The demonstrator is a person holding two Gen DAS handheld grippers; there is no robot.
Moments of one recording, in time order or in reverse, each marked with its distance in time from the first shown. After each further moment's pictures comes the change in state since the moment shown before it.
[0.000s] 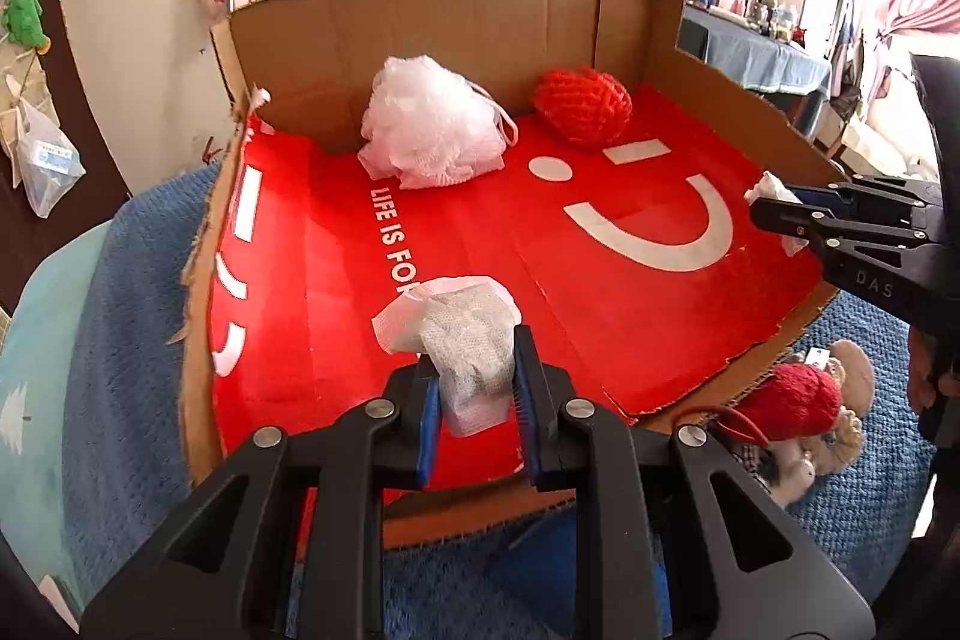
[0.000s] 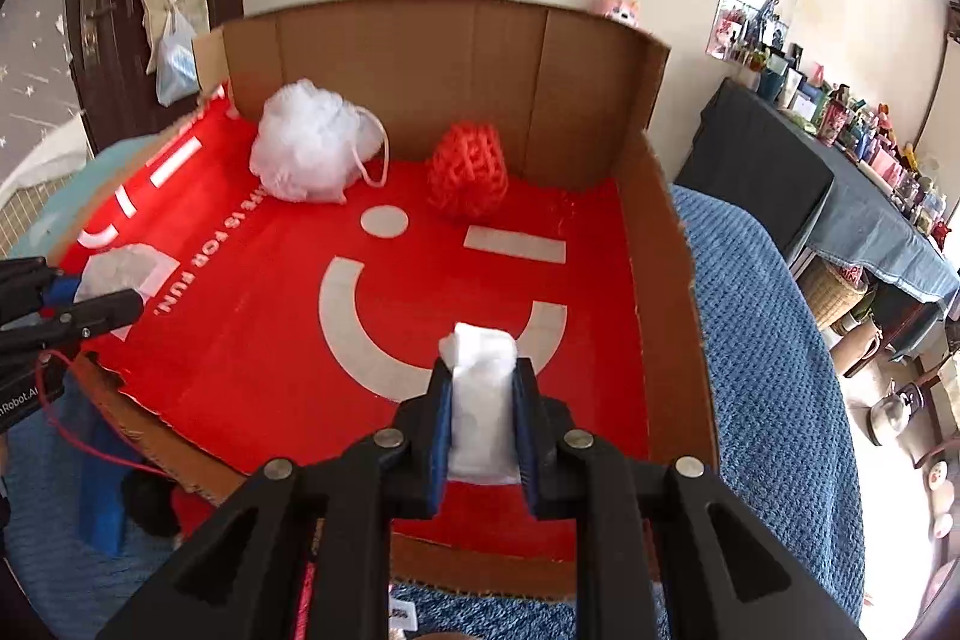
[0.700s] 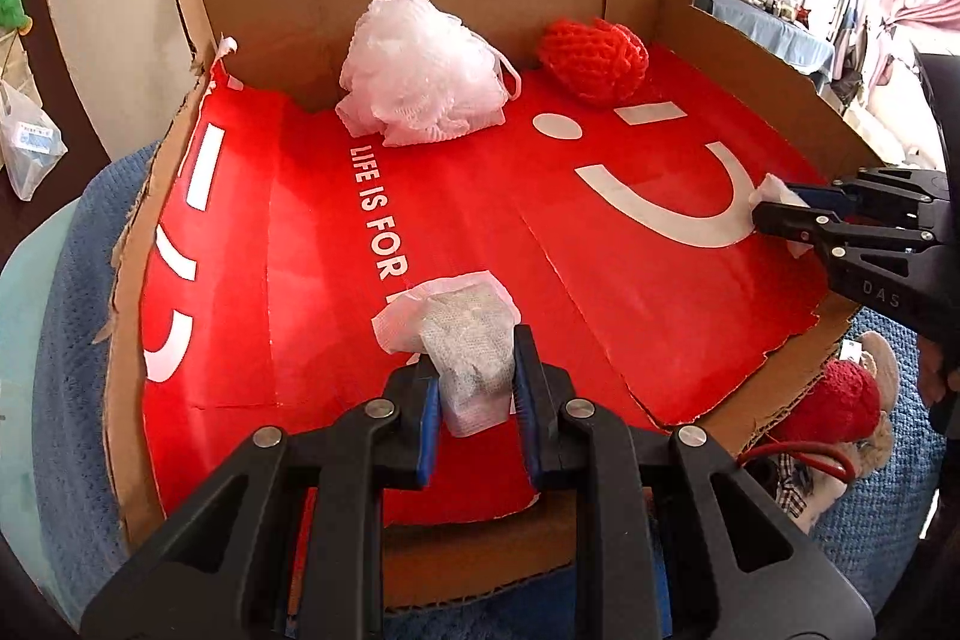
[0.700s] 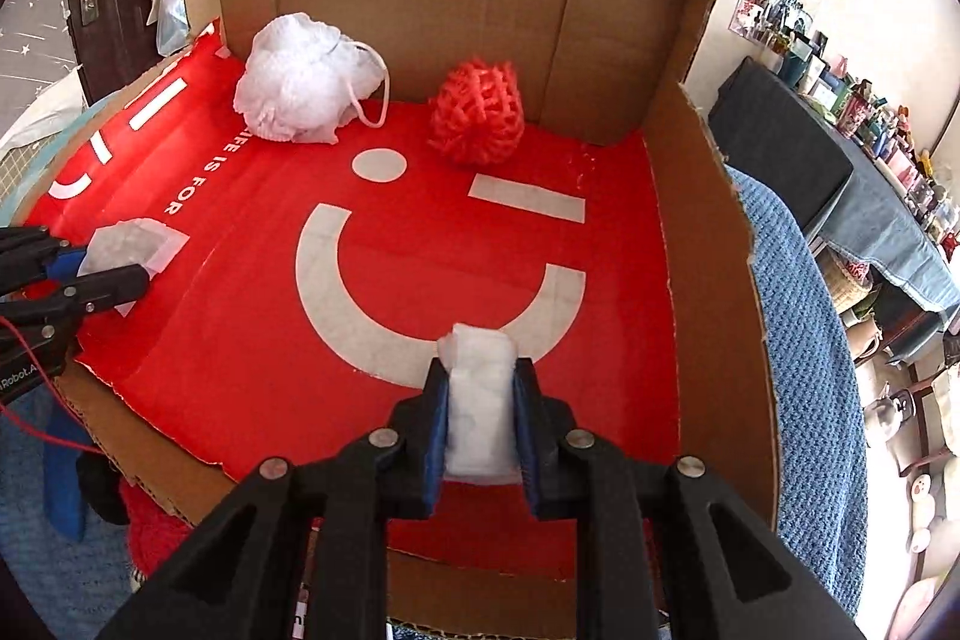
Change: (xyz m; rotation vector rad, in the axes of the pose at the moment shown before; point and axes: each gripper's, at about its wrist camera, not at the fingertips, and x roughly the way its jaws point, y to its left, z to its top) left arm 0.035 0.006 0.001 -0.009 0.077 -0.027; right arm 0.027 0.002 -0.004 -0.049 0.104 0.004
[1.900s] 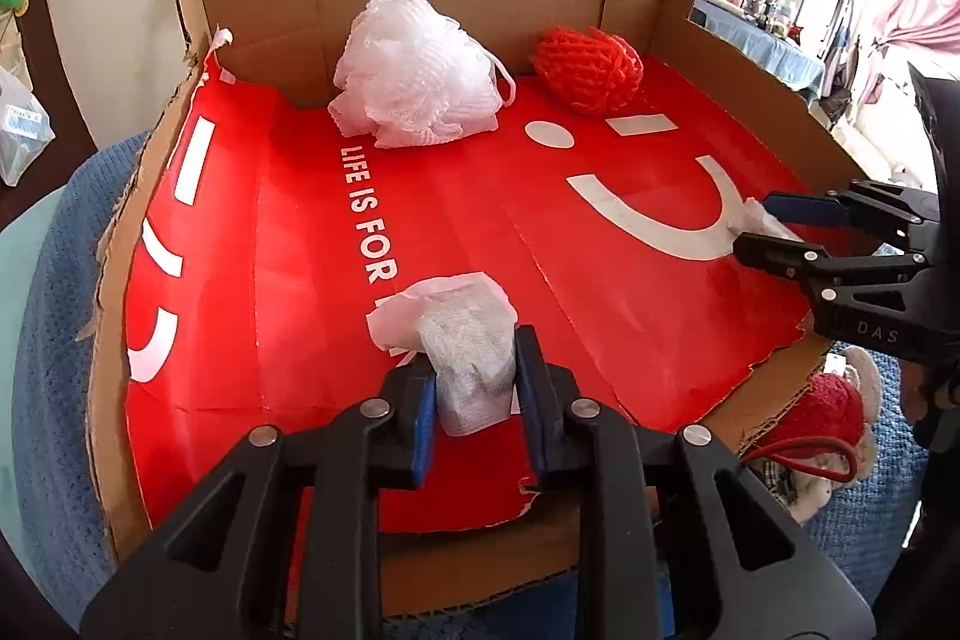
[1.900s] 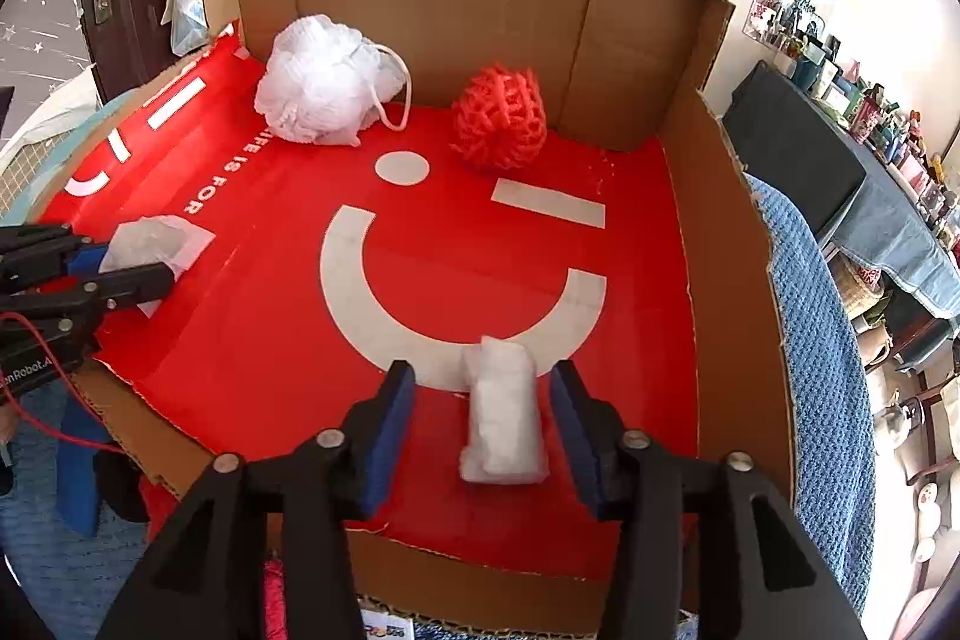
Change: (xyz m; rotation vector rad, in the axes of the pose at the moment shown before) left arm -0.003 0.006 -0.001 -0.034 -0.012 -0.057; right arm -0.004 0.005 0.002 -0.010 -0.012 0.033
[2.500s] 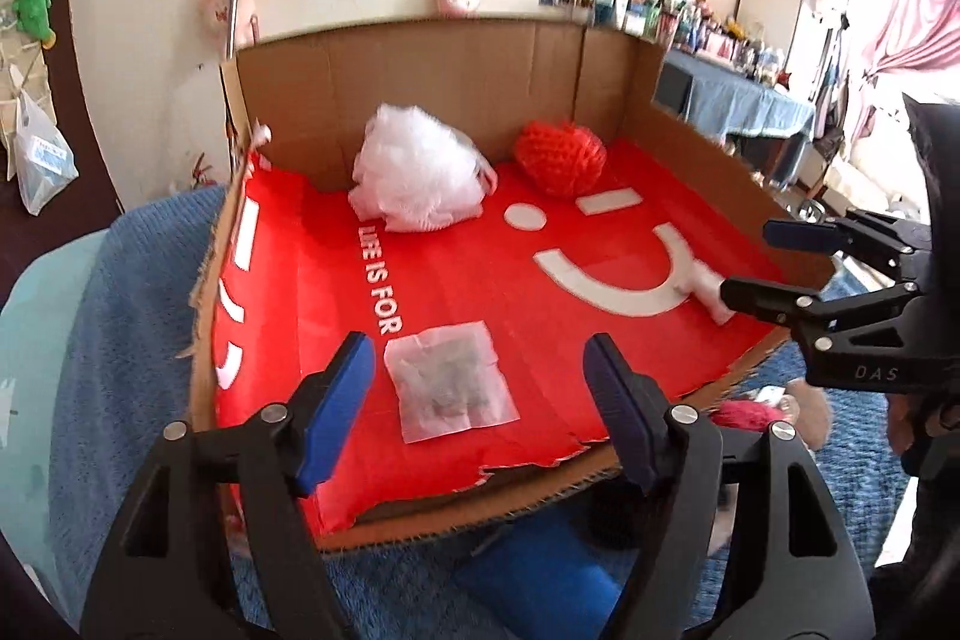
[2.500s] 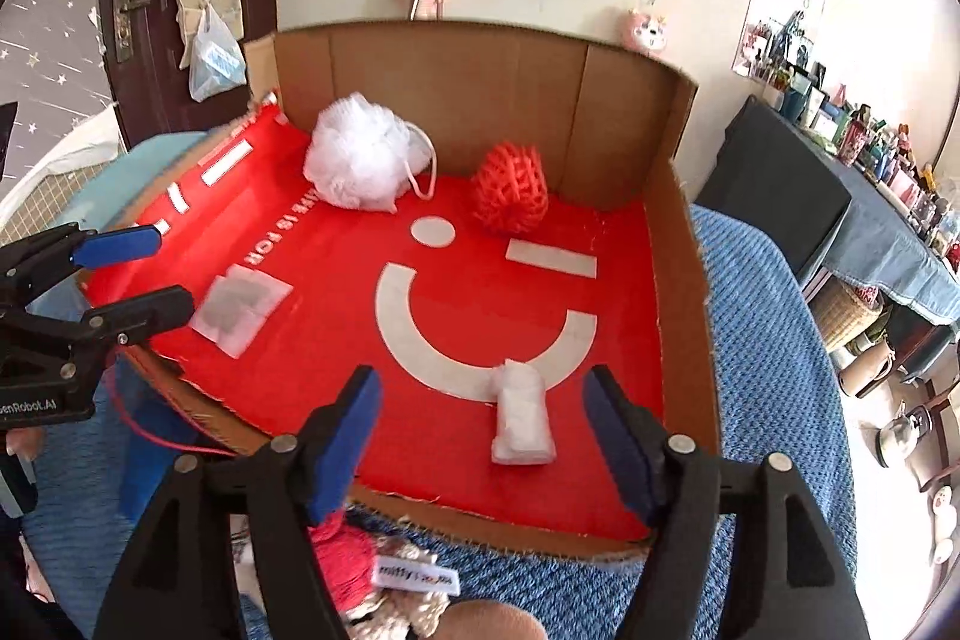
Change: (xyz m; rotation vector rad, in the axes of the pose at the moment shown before) left arm -0.064 -0.019 -0.002 0.006 -0.180 0.025; right arm -0.056 0.009 -0.001 0.017 -0.125 0.015
